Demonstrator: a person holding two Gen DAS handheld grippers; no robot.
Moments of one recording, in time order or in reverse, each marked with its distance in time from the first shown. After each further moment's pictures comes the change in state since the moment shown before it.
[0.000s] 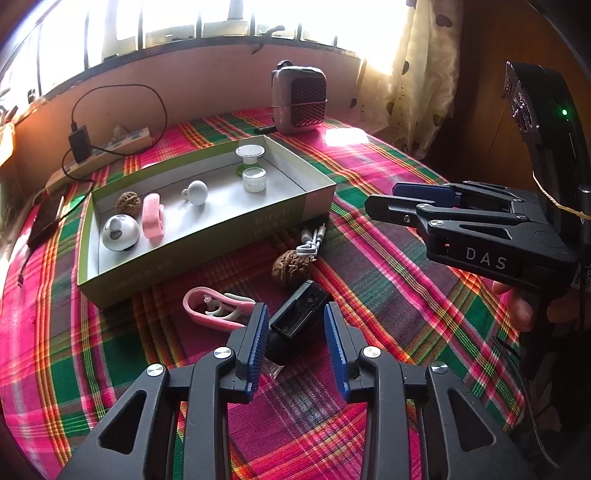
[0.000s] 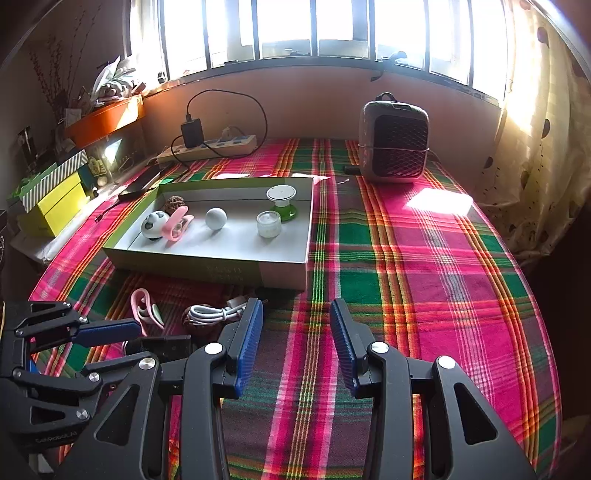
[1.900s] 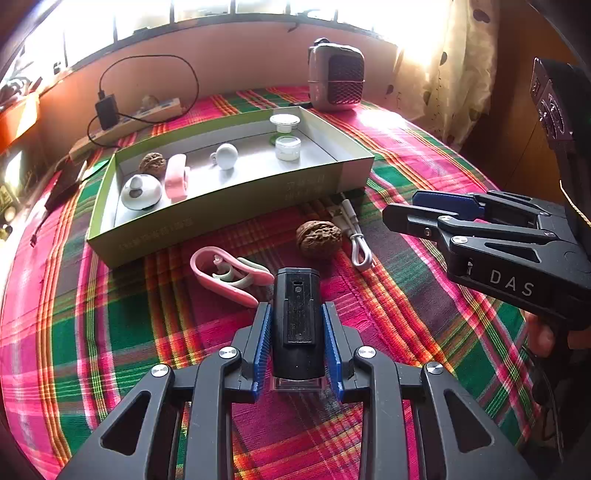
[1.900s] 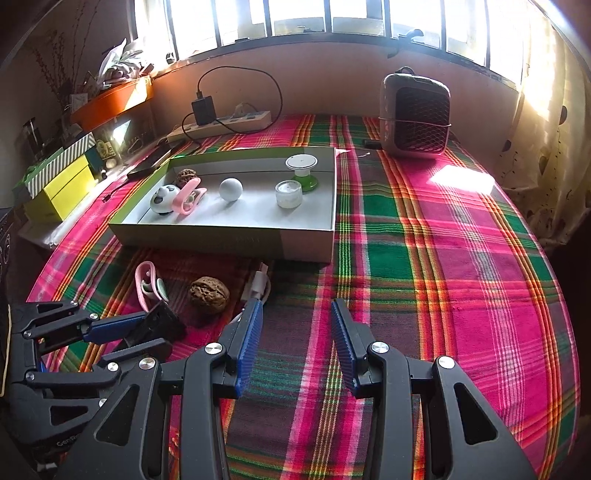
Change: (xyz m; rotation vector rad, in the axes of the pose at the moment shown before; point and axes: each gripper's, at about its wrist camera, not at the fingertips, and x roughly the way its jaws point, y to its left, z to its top) left arm 0.014 0.009 -0.015 -0.099 0.062 0.120; right arm 0.018 0.011 -0.011 -0.008 0.074 0.062
